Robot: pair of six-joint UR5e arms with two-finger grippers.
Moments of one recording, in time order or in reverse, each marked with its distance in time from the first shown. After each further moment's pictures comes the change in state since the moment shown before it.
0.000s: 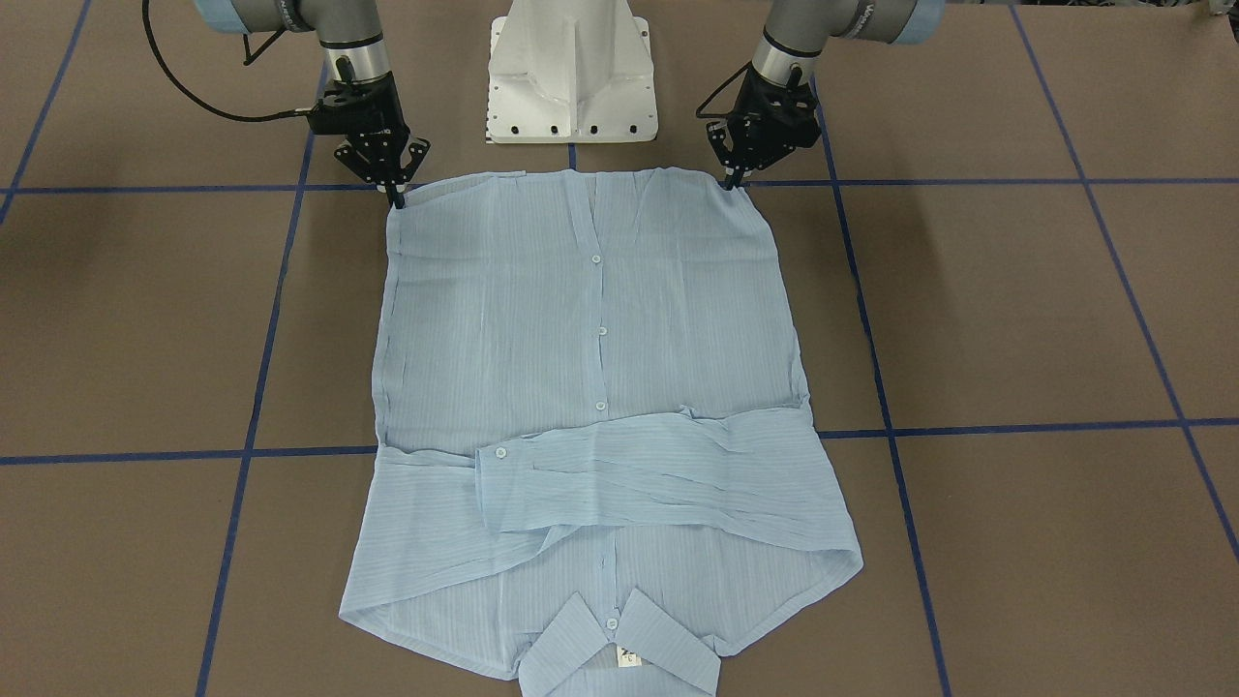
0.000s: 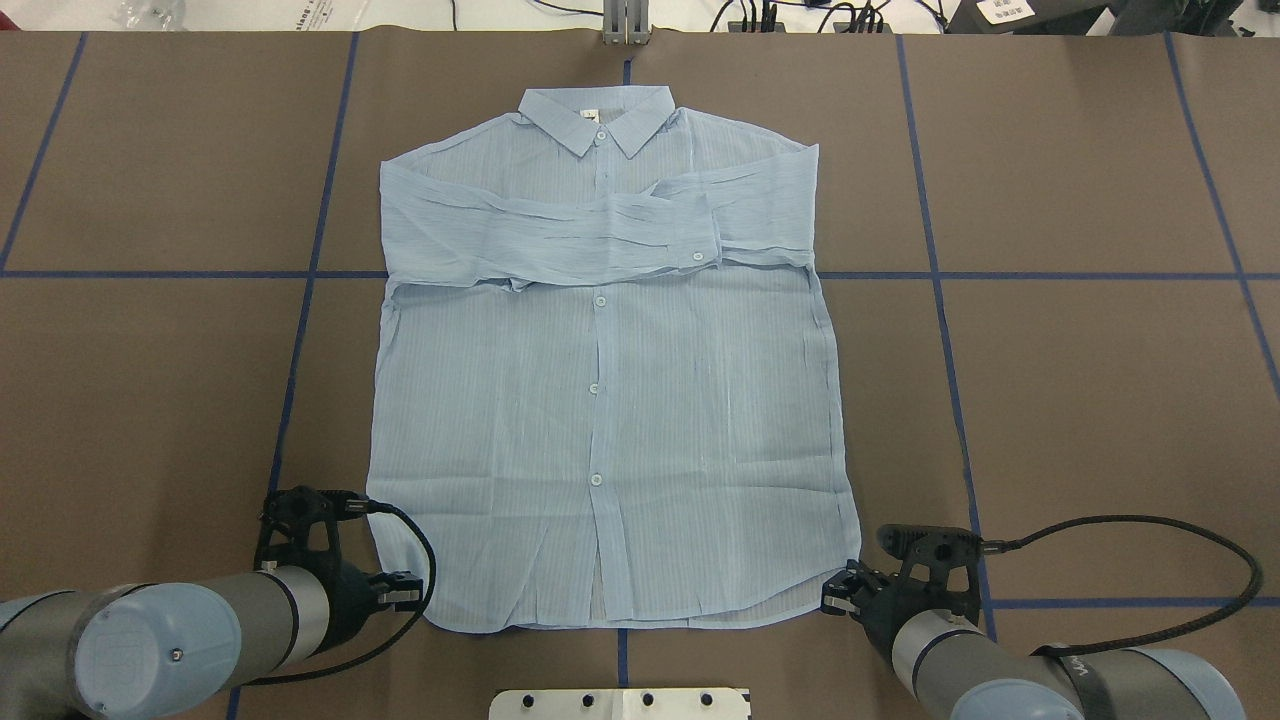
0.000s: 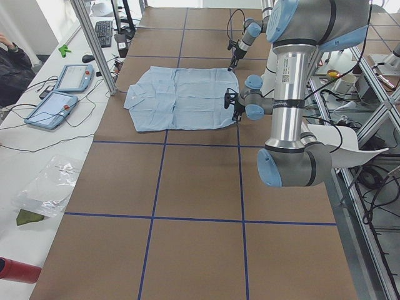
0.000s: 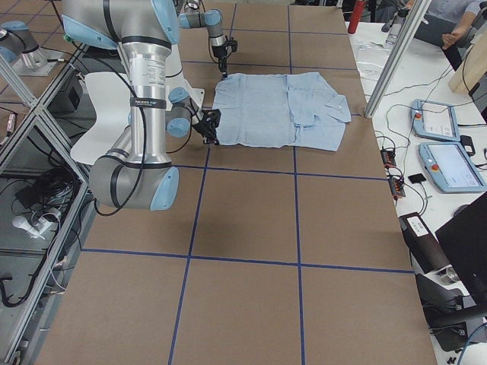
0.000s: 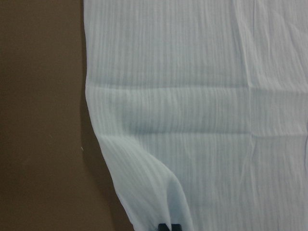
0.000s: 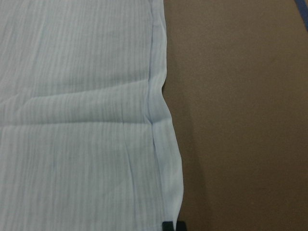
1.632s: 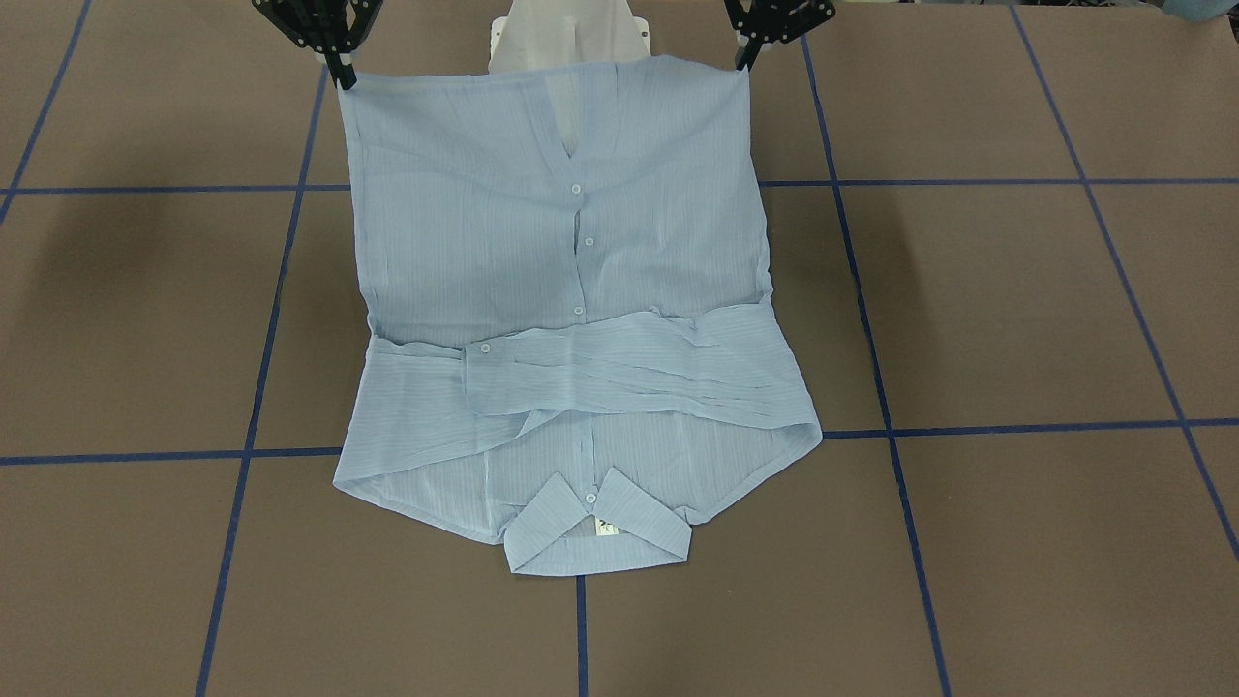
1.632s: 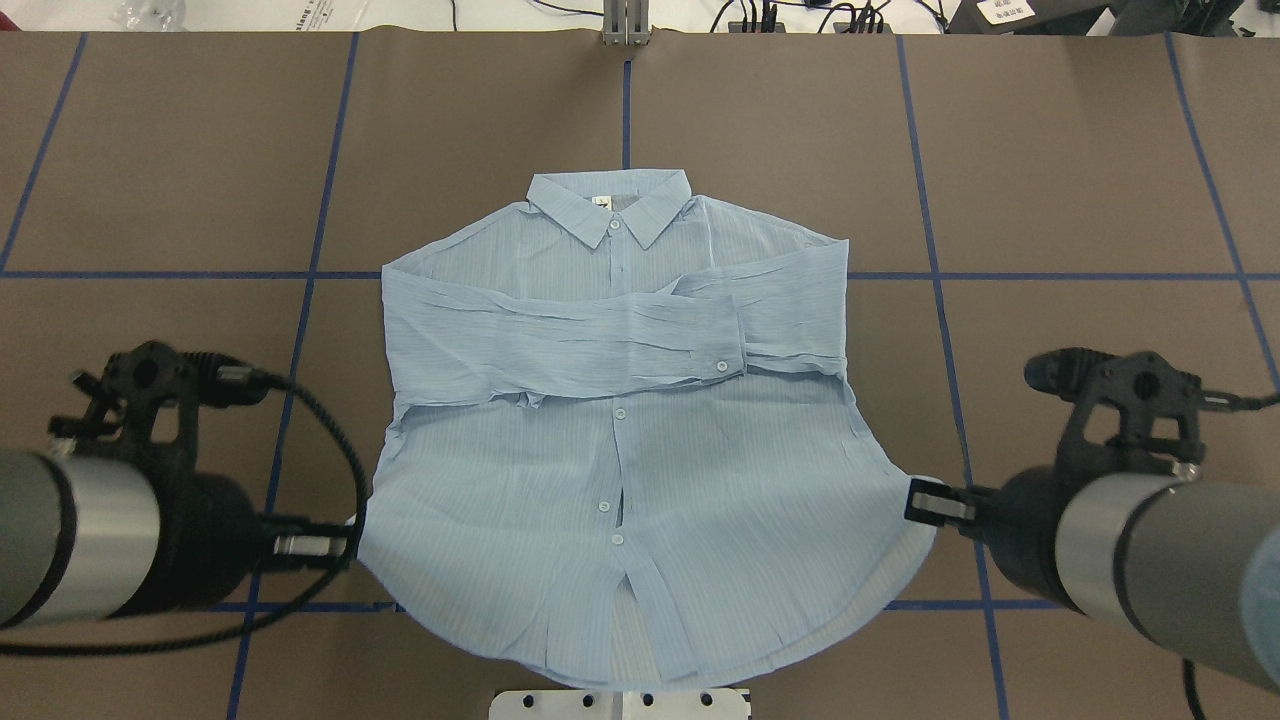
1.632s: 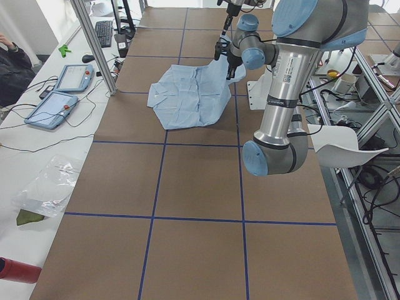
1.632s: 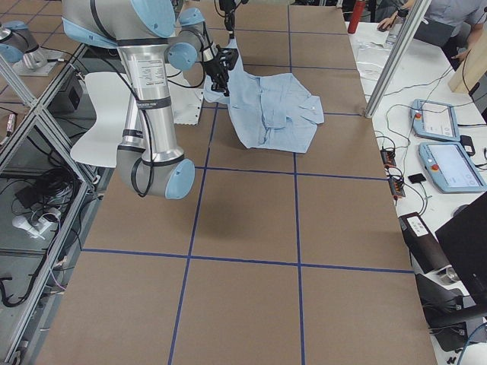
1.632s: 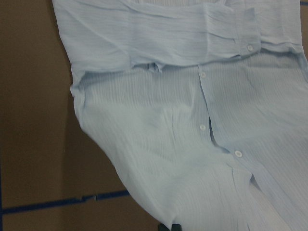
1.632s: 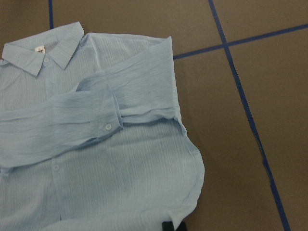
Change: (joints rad) left arm -0.342 -0.287 -0.394 0.666 -0.291 0.261; right arm 0.354 0.328 0.490 -0.784 0.347 -0.096
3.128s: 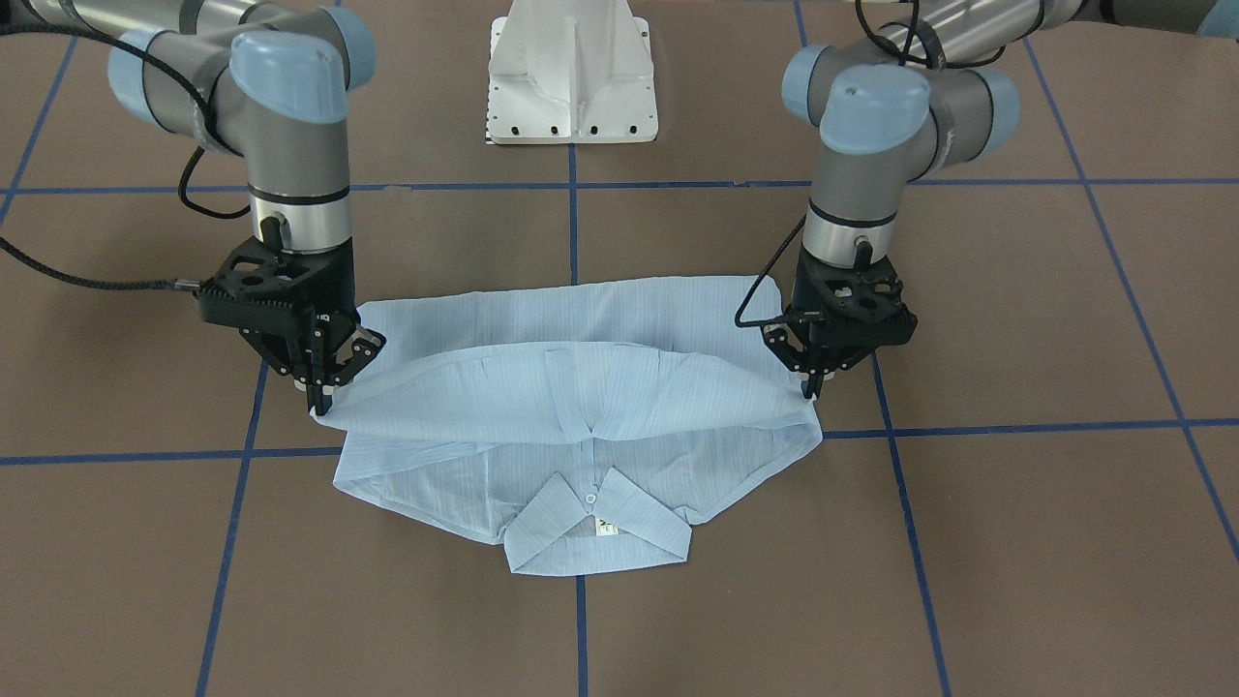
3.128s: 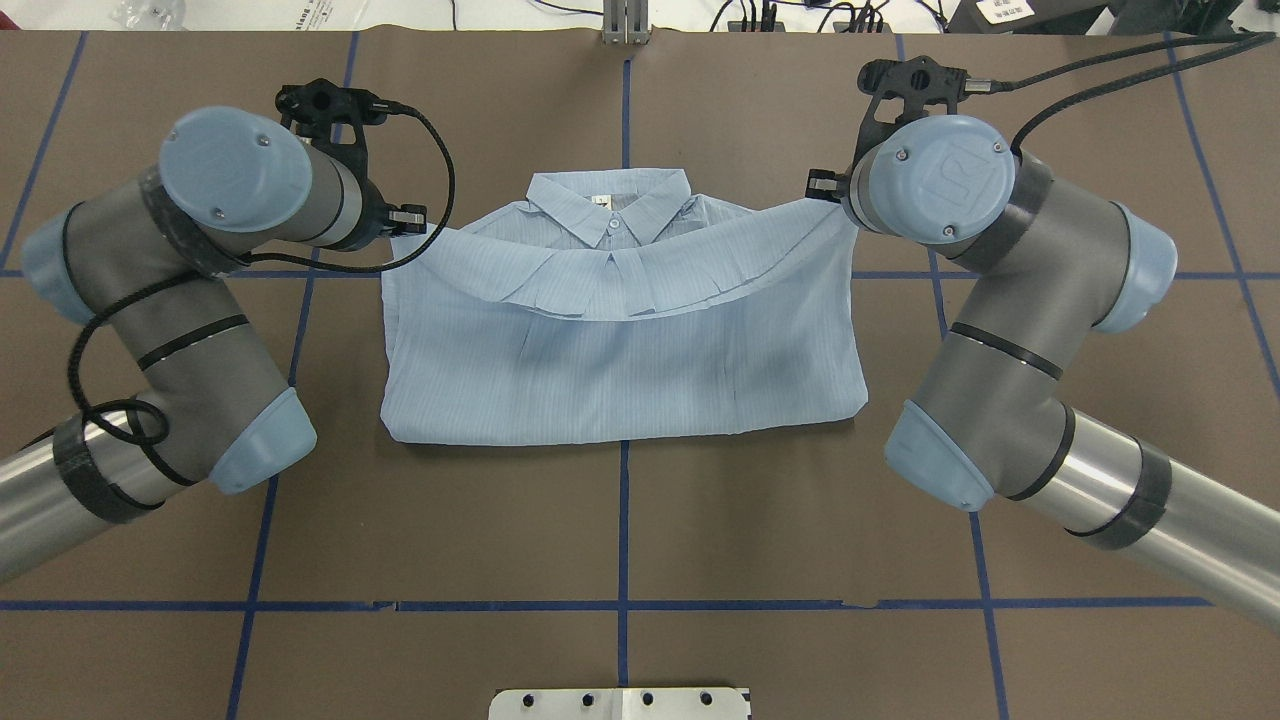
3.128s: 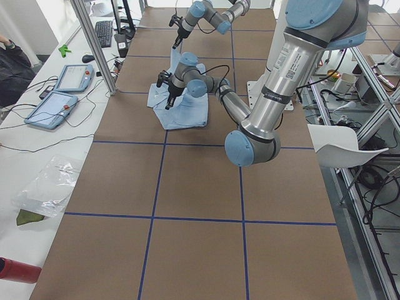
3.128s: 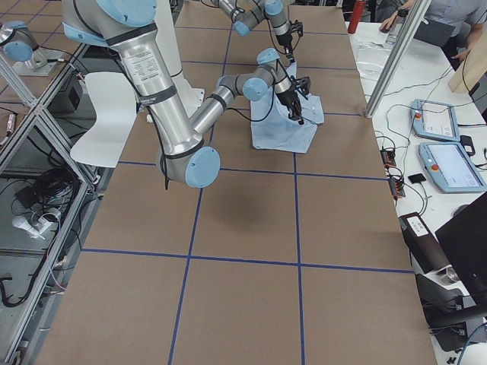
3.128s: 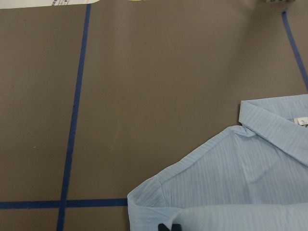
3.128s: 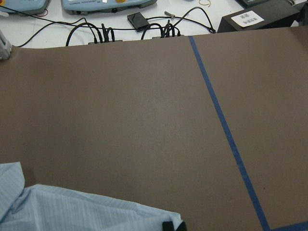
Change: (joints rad) left arm -0.247 -0.174 0.793 -0.470 0.119 0.170; right arm 0.354 0.211 -0.810 0.516 -0.004 -0.308
